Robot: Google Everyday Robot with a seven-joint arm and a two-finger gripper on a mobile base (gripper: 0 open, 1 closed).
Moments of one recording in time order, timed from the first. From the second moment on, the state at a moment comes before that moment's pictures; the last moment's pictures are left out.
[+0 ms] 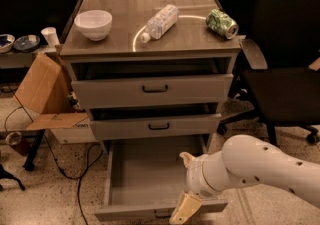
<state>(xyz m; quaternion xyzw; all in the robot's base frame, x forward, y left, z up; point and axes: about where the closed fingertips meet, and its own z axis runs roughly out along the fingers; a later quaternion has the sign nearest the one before) 0.376 -0.053 0.613 -0.59 0.75 0.18 0.23</state>
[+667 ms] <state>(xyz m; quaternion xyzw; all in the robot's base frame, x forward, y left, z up) 0.381 -0.051 0.607 -0.59 0.74 0.18 0.25</state>
